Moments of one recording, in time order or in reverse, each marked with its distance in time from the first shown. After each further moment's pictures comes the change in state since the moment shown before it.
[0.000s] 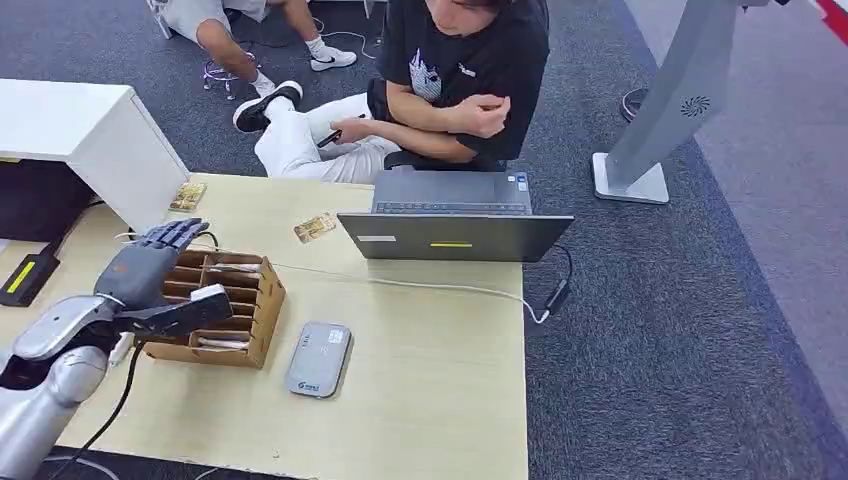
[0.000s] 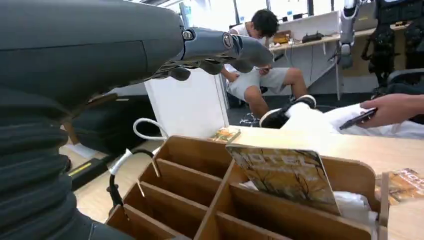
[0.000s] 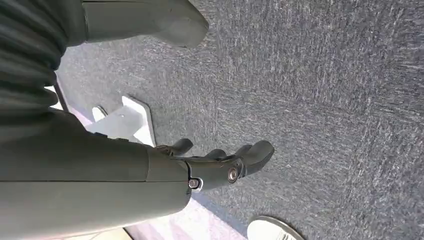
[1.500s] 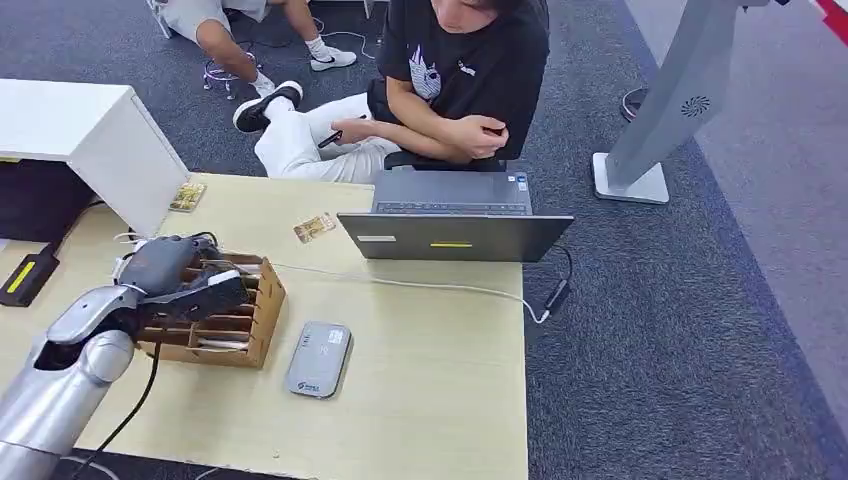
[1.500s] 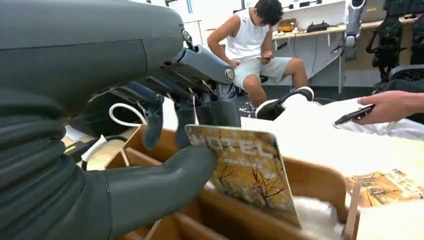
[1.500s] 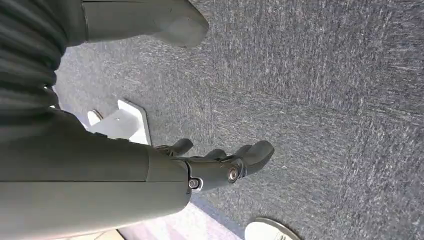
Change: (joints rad) left arm -0.089 -0.085 -0.025 0.145 -0.003 0.030 -0.016; right arm -0.004 0.000 0.000 0.000 -0.022 -0.002 -0.020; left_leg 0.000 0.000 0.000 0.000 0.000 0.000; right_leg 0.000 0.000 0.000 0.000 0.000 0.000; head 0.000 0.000
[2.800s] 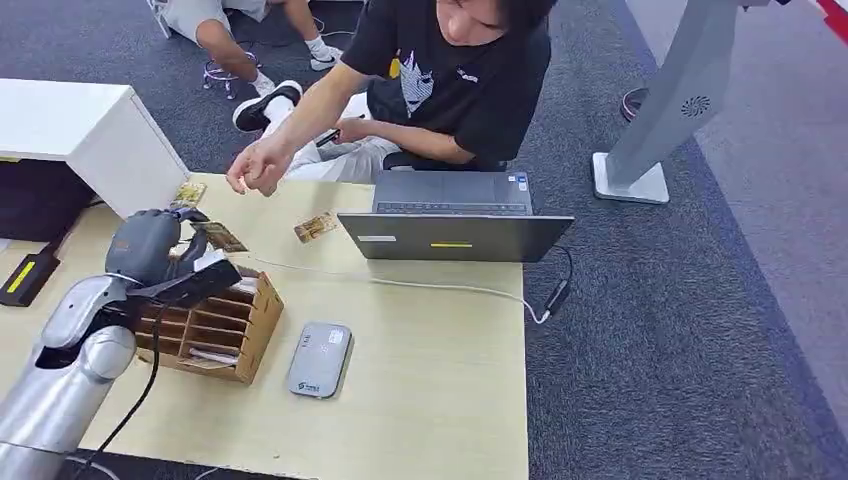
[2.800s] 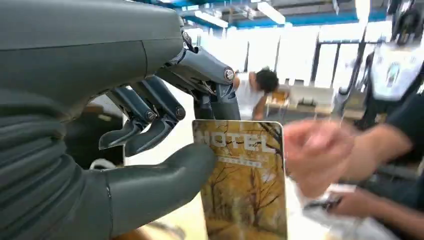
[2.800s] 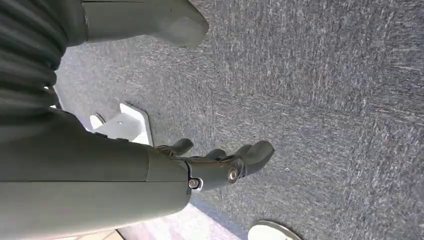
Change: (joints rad) left arm 0.015 -0.042 0.055 -0.090 0.005 0.246 -0.046; right arm 0.000 0.000 -0.005 0.000 -0.013 0.000 0.002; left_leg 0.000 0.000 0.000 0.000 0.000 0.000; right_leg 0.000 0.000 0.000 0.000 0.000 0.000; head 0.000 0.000
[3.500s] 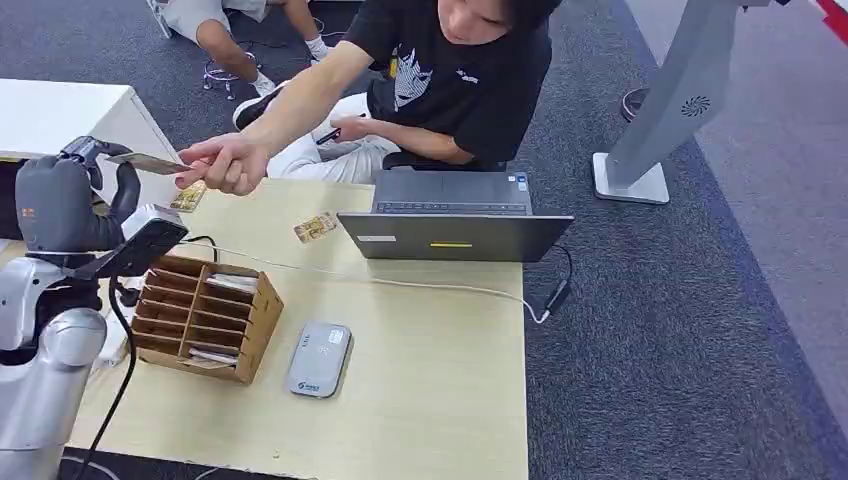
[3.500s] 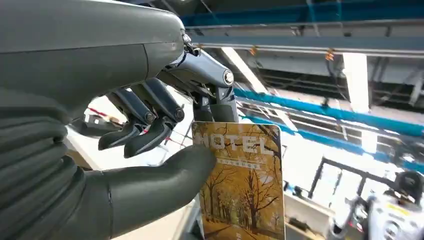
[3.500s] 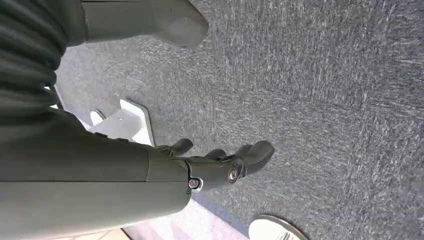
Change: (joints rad) left arm -0.011 -0.079 0.193 -0.164 -0.072 0.192 -0.003; right arm -0.001 0.000 0.000 0.000 0.016 -0.017 0.013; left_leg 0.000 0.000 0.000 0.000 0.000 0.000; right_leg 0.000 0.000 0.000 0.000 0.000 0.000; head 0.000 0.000
